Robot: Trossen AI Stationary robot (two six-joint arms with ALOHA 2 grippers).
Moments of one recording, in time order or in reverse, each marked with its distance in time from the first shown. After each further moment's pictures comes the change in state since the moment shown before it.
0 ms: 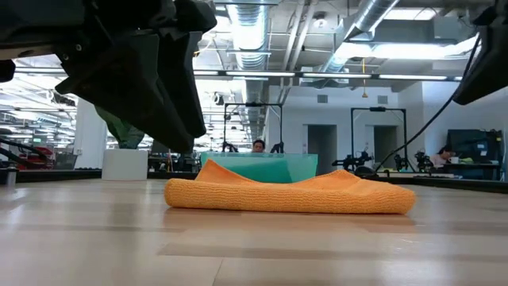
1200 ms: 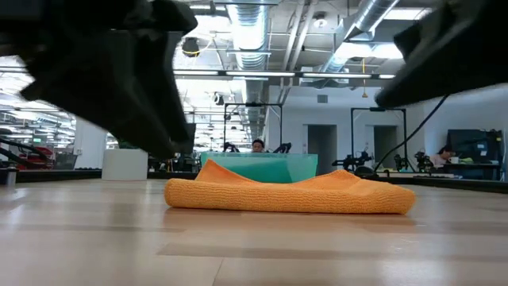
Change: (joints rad) left arm -0.038 -0.002 -0.041 0.042 -0.029 -0.083; right arm -0.081 0.171 -0.139 1.277 -0.068 -0.783
